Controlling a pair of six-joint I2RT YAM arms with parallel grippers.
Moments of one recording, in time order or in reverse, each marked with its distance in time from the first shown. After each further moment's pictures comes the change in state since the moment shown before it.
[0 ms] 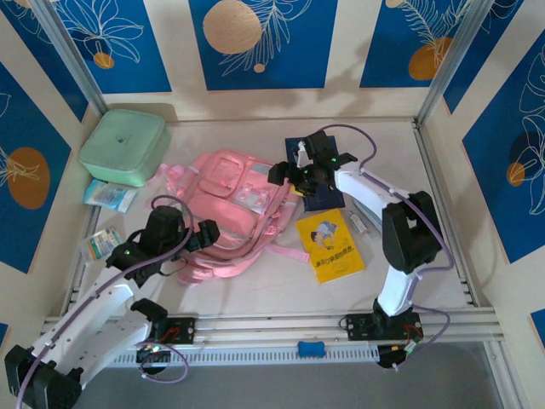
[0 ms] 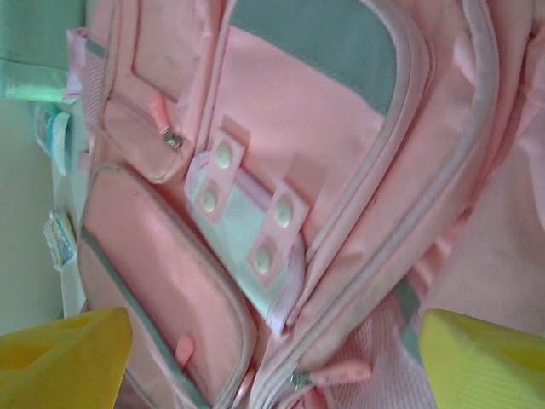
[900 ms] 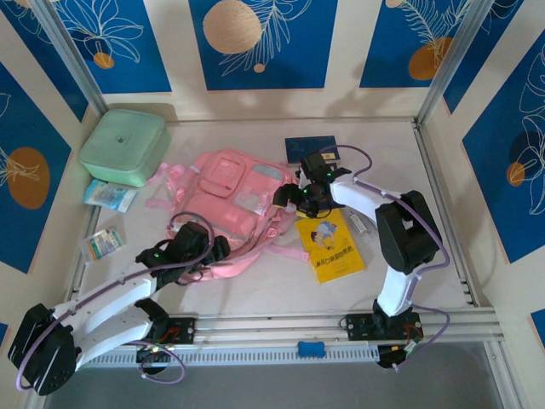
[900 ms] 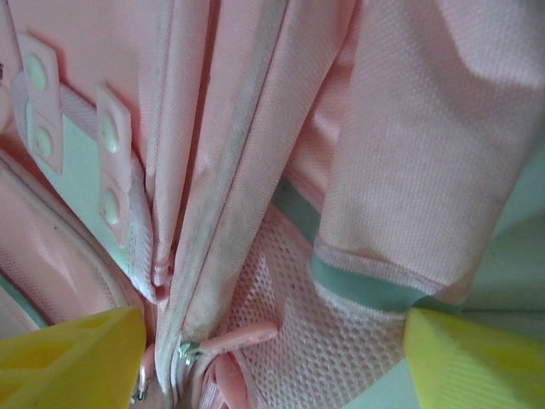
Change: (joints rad) left arm -0.154 0.166 -0.187 0.201 -0.152 -0.172; right arm 0.030 -0.005 -0.167 -0.005 0.065 0.058
